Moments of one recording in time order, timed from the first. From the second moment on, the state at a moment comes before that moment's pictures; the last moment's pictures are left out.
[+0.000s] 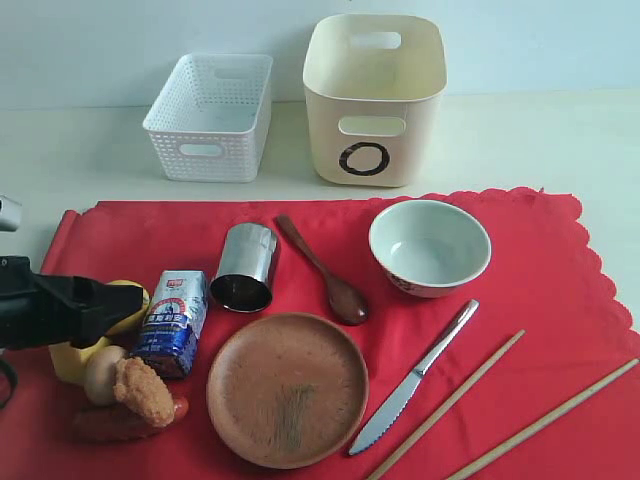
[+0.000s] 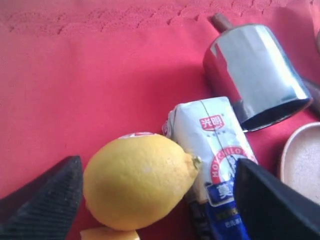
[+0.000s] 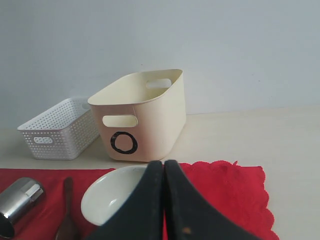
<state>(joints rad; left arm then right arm) -0.09 1.57 -0.30 0.88 -0.60 -0.77 0.11 0.00 0.00 0.03 0.17 0.11</state>
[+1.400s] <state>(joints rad) -0.09 1.68 -0.39 0.86 -1.14 -0.71 0.11 0.00 0.00 0.03 0.17 0.11</state>
